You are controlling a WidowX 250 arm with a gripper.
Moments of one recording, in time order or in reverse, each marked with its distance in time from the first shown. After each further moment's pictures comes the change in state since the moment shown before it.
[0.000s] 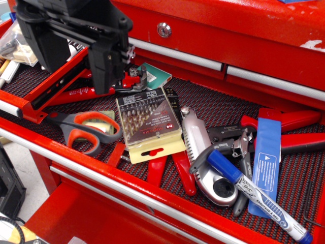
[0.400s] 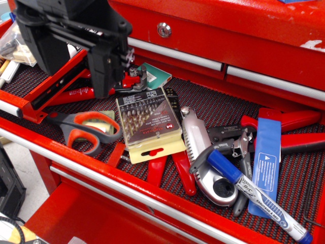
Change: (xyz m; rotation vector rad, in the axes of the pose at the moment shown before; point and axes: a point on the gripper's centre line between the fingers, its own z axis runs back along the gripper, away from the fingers) arm -0.001 -0.006 -0.003 0.011 0.013 0.055
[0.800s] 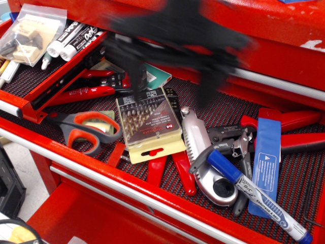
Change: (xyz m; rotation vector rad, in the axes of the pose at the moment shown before) arm 0.025 -0.088 -0.021 0.160 0.045 0.496
